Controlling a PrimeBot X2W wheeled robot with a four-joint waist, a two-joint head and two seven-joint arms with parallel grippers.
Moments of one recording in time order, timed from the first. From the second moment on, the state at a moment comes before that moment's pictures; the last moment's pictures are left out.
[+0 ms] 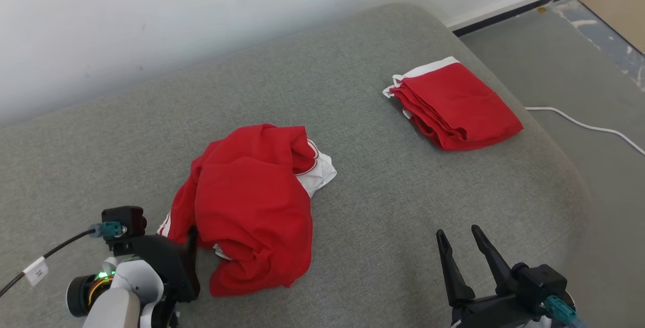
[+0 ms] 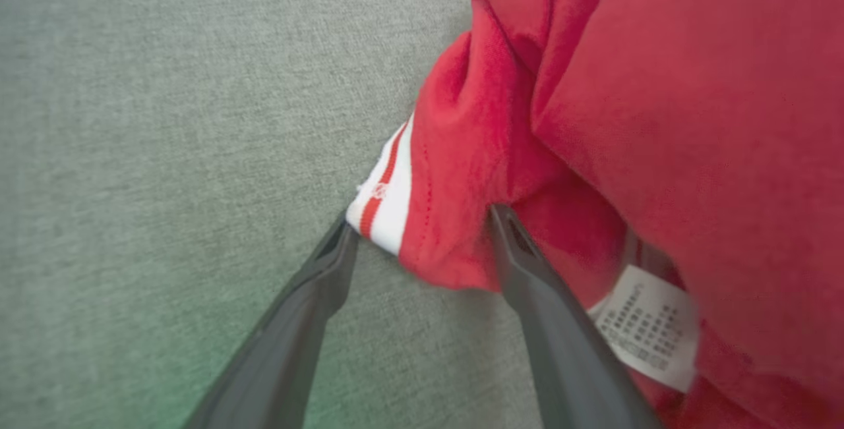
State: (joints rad) left arm -0.40 0.15 -0.06 0.59 -0.40 -0.08 0.29; right arm -0.10 -0.10 0.20 0.32 0.29 0.13 -0.26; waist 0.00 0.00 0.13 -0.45
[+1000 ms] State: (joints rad) left arm -0.72 0.08 -0.23 0.30 -0.30 -0.09 -0.08; right arm -0.10 -0.10 0.21 0.34 0.28 0.13 -0.26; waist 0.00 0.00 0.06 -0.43
